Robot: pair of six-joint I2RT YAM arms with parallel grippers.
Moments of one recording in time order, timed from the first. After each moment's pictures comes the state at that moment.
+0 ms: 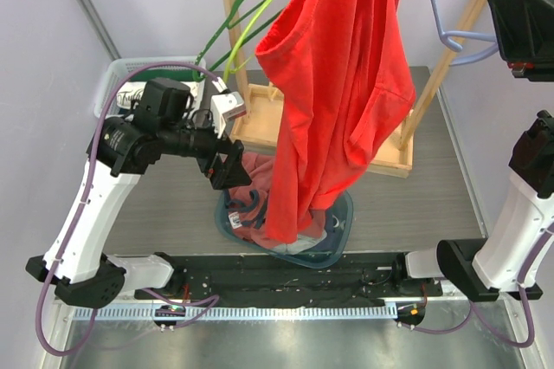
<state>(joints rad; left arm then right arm) -0.54 1.25 1.78 -1.27 0.62 0.20 0.03 1.38 2.48 0.26 -0.75 0.75</state>
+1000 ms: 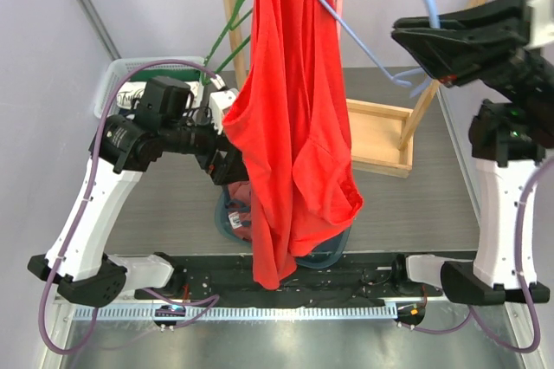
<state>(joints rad) -0.52 1.26 1.77 -1.26 0.59 0.19 0.03 1.25 1.93 0.56 -0.98 0.92</state>
